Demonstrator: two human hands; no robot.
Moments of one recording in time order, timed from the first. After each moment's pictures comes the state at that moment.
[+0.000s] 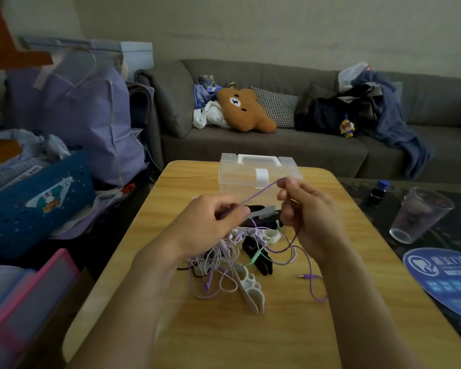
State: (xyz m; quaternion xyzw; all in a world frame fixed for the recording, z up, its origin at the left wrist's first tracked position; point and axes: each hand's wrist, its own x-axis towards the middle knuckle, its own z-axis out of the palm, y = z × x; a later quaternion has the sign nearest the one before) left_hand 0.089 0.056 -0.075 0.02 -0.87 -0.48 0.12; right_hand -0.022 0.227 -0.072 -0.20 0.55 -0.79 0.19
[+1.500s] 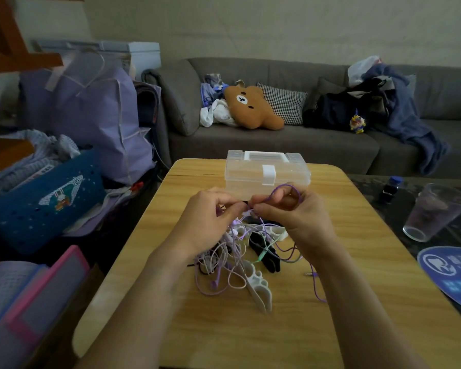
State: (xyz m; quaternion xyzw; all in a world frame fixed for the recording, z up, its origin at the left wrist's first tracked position) left_hand 0.078 0.047 -0.097 0.07 -0.88 -0.41 0.24; right_hand -0.004 0.213 -0.081 -0.27 0.59 -0.74 0.16
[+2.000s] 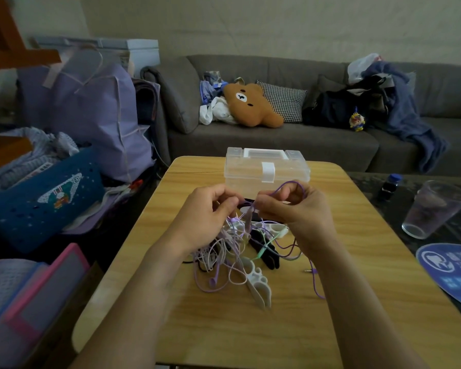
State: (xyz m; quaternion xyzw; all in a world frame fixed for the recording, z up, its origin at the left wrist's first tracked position) left_hand 0.083 0.048 -0.093 0.08 -0.86 -0.47 0.21; right_hand -0.004 0.216 -0.080 -0.23 0.61 -0.75 0.15
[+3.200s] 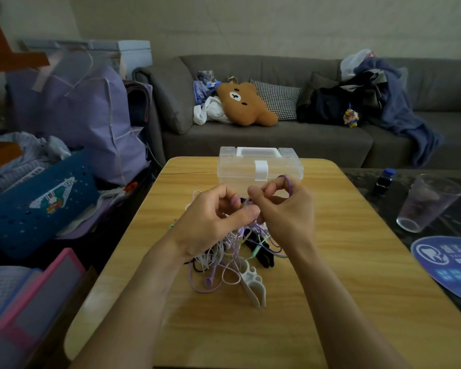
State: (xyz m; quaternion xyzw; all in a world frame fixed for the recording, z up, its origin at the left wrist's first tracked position) left_hand 0.087 0.065 -0.088 0.00 -0.77 -0.62 0.14; right_hand 0.006 0.199 -0.088 -0.20 0.68 -0.70 0.02
